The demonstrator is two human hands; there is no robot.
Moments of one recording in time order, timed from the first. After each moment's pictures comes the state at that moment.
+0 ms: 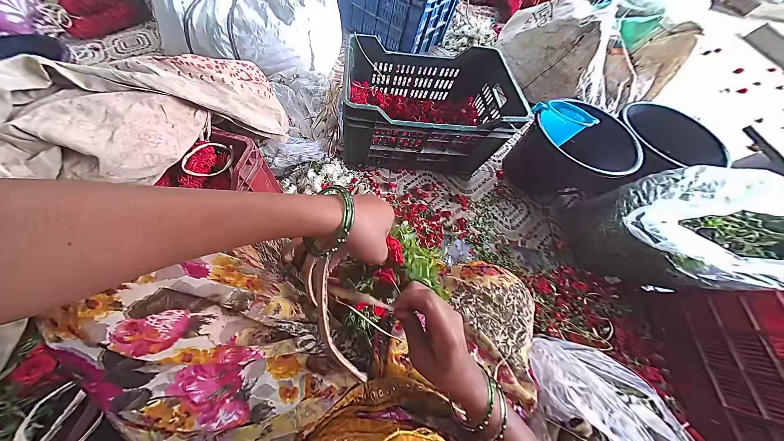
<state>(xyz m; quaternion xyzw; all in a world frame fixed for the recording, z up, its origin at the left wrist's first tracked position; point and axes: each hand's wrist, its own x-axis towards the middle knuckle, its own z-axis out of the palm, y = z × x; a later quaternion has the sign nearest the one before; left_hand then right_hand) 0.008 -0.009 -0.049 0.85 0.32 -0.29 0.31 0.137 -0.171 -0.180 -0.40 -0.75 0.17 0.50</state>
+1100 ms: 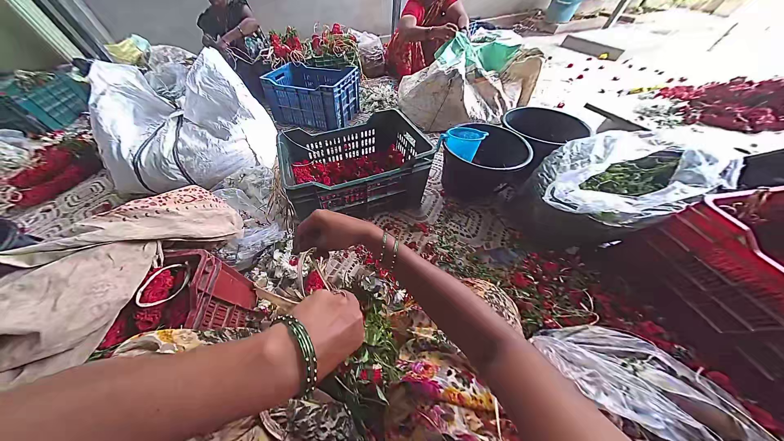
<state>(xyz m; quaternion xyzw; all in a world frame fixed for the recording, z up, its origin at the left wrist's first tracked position) 0.046 -0.069 -0.018 0.87 0.15 -0.46 -0.04 0.166 0.061 -0.121 -0.32 -0.81 0.44 0.22</state>
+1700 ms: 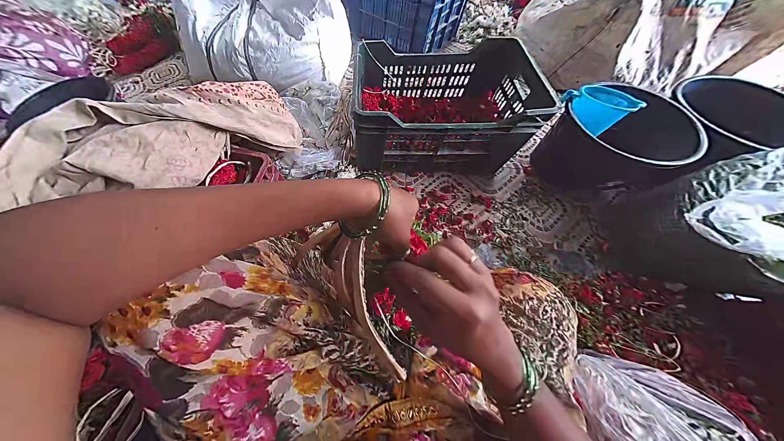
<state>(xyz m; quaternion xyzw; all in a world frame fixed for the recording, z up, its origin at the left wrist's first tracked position) 0.037 0.020 -0.047 0.85 0.31 -0.34 0.27 0.138 -0.114 -0.142 -0.43 -0.77 -0.04 0.47</state>
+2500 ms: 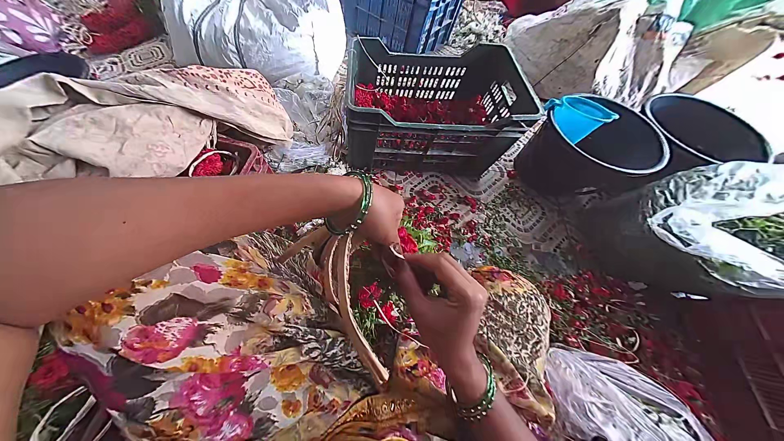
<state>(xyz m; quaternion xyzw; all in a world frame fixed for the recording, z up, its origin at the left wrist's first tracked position) 0.026 0.017 -0.059 0.82 0.32 -0.28 0.37 0.128 -0.134 -0.175 -0.55 -0.61 0.05 0.56</state>
